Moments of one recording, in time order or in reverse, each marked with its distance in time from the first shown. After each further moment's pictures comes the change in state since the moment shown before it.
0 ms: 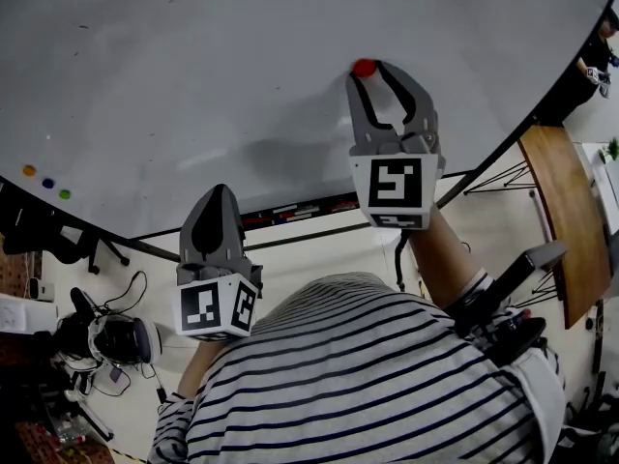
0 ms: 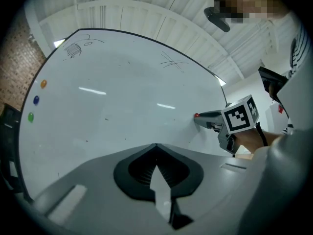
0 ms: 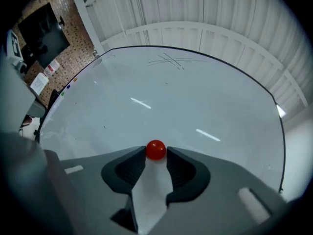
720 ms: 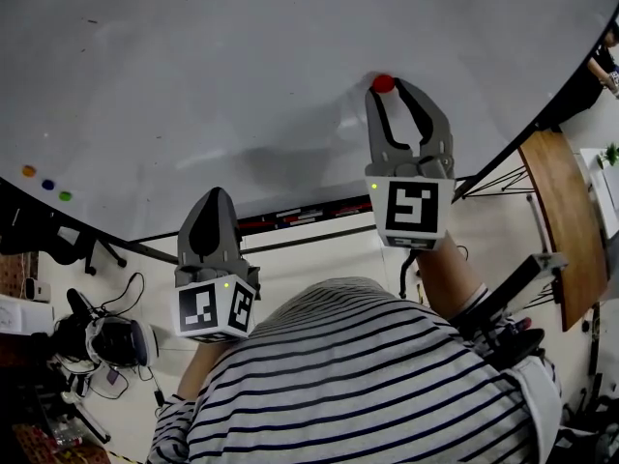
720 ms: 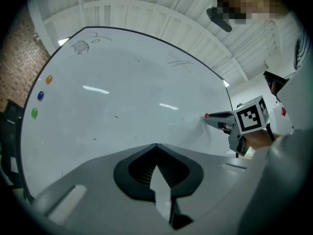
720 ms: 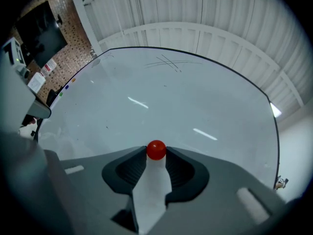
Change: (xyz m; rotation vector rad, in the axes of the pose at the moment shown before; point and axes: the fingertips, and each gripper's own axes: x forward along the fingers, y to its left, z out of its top) left arm -0.002 0.022 -0.005 -0.028 -0.002 0.023; right arm -0.018 0.000 0.000 0.022 -0.010 -0.034
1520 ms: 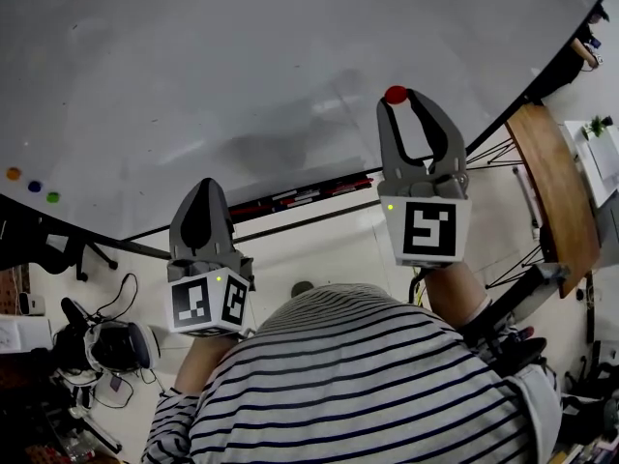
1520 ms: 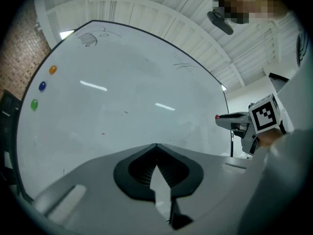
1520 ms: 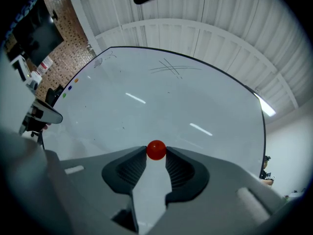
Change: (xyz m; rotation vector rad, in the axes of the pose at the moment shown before) left arm -0.008 0.024 -0.009 -0.039 0.001 -0.060; right arm -0.049 0.019 0.006 0.016 0.067 -0.037
